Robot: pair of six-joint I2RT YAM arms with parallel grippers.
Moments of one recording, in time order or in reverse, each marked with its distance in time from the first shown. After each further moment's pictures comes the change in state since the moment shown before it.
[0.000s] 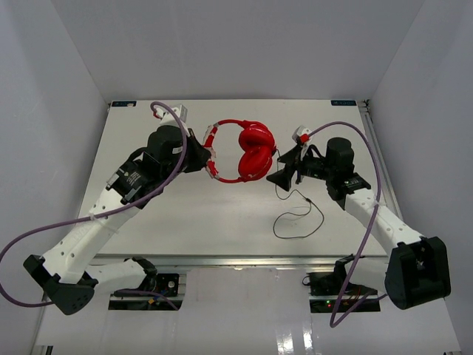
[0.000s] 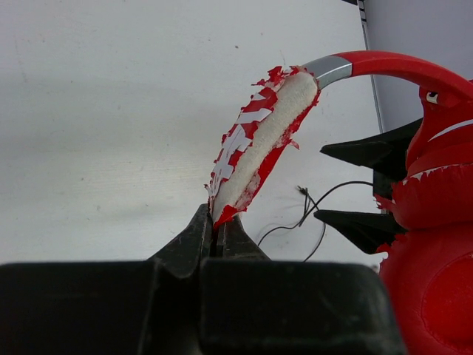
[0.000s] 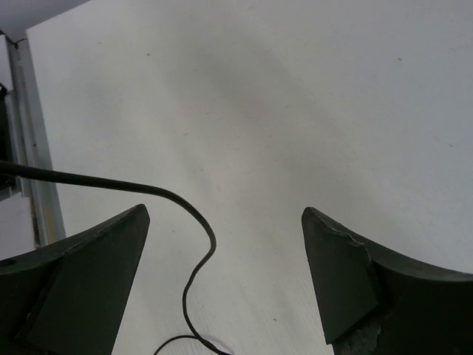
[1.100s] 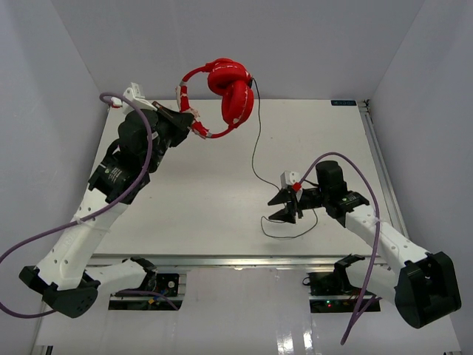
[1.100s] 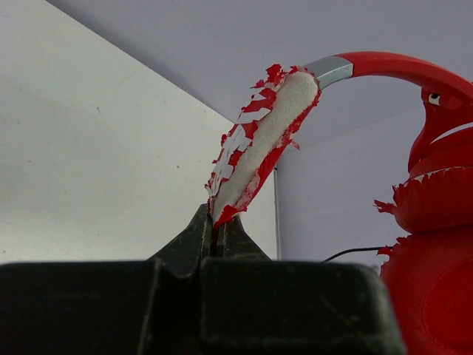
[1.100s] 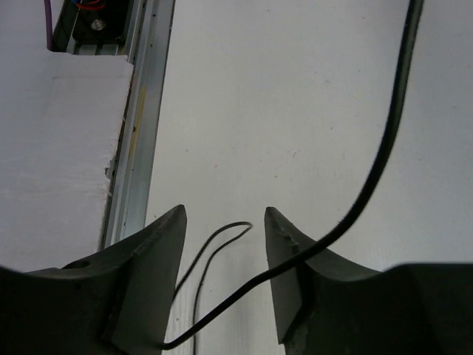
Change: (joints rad) left arm 0.096 -0.011 0.133 0.142 -0.136 -0.241; right arm 0.108 -0.111 -0.159 -0.295 -0.299 -0.503
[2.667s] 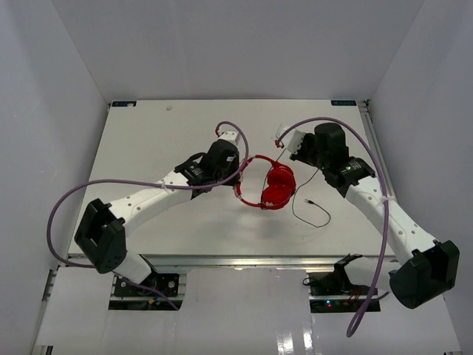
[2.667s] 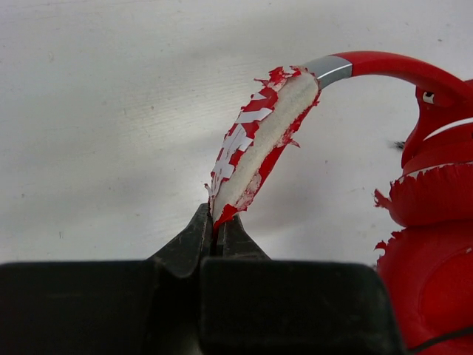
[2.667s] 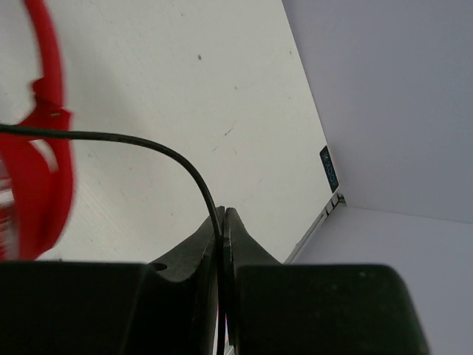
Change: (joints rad) left arm -0.178 0.394 -0.307 0.161 0.196 0.386; right arm 0.055 0.125 0.479 -0.220 1.136 -0.290
